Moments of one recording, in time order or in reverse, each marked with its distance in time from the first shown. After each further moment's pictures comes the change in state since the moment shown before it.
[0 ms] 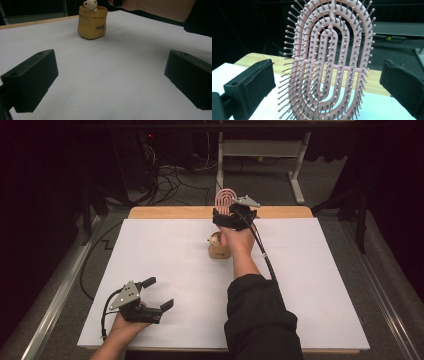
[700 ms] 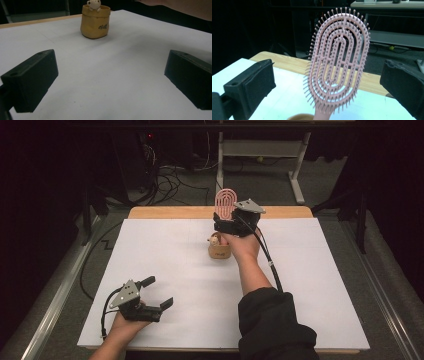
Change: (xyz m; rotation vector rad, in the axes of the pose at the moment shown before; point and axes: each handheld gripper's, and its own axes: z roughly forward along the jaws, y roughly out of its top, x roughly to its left) left arm 0.002 0.001 0.001 0.005 0.012 -0.009; right arm 0.010 0.003 -0.046 -0.040 0.044 -0.068
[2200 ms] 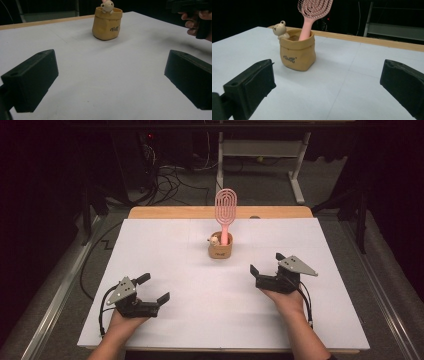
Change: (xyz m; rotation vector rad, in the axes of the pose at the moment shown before) left arm 0.007 0.004 -0.004 -0.002 0.070 -0.027; right arm -0.054 -0.111 -0.140 0.001 0.080 -0.028
